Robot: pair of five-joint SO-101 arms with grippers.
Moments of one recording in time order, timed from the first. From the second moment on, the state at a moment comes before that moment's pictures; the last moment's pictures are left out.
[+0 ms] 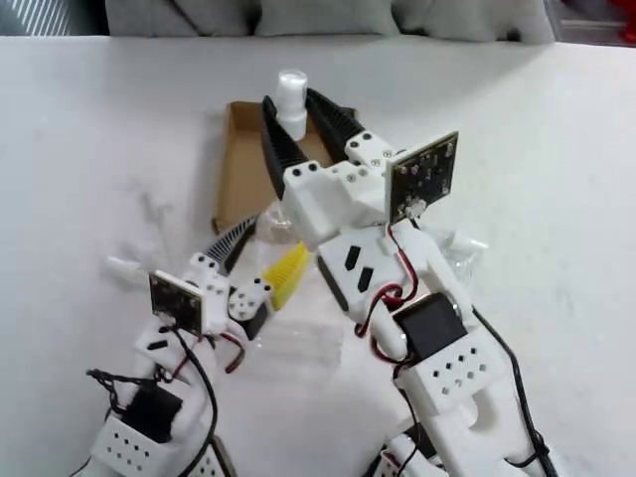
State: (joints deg) left arm 21.7 -103.8 97.1 19.1 7.3; right arm -33.8 -49.9 39.6 10.8 -4.9
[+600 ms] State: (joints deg) left arm 21.7 -103.8 97.1 19.1 7.3; right arm -37.2 -63.3 59.4 10.8 -10.9
